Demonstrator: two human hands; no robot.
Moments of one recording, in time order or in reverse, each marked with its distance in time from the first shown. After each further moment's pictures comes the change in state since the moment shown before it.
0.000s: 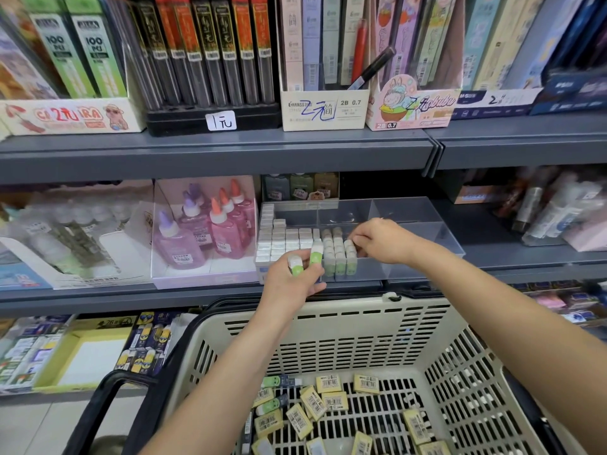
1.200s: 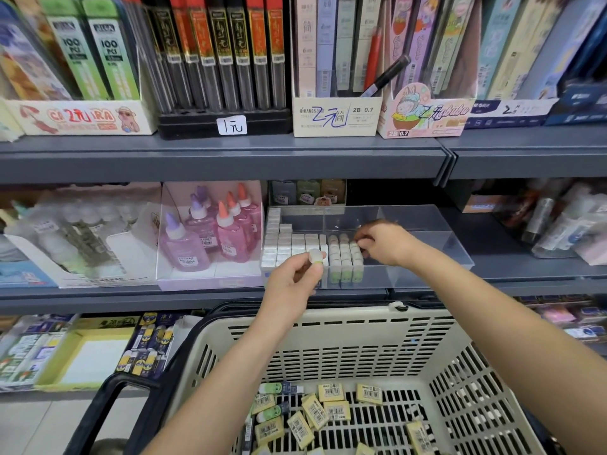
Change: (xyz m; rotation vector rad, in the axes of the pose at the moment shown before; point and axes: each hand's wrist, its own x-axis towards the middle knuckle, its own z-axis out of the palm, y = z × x) left_hand -0.001 0.001 -0.011 0.280 -0.071 0.222; right_hand 0.019 0.003 0.004 -0.097 0.030 0.065
